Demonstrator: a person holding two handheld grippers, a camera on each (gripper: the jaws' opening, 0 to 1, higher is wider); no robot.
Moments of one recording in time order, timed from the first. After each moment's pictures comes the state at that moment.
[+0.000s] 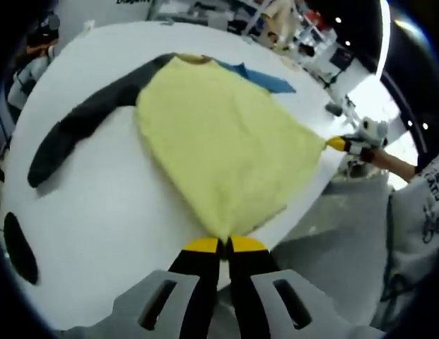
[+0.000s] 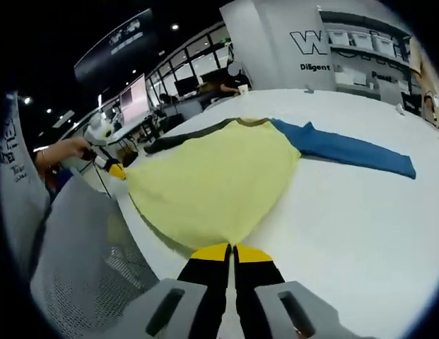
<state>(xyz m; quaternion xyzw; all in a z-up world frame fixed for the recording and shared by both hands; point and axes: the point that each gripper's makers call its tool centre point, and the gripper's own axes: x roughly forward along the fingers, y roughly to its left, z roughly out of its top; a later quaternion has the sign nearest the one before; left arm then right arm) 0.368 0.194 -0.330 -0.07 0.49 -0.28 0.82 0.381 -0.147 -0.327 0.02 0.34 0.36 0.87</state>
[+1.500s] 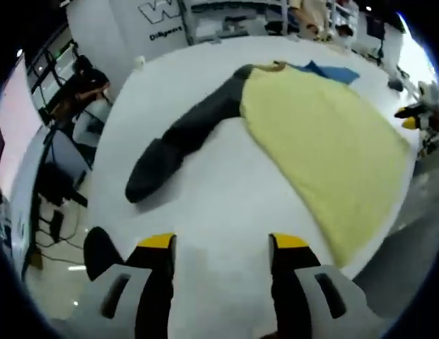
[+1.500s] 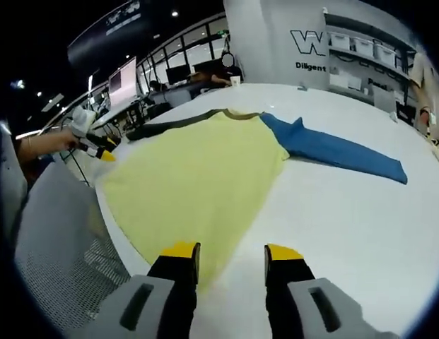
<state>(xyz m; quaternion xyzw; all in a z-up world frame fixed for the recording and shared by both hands) 0.403 0.321 -0.366 0.18 0.42 -0.09 0.89 0.390 -0.150 -0.359 -0.06 0.36 0.33 0.87</state>
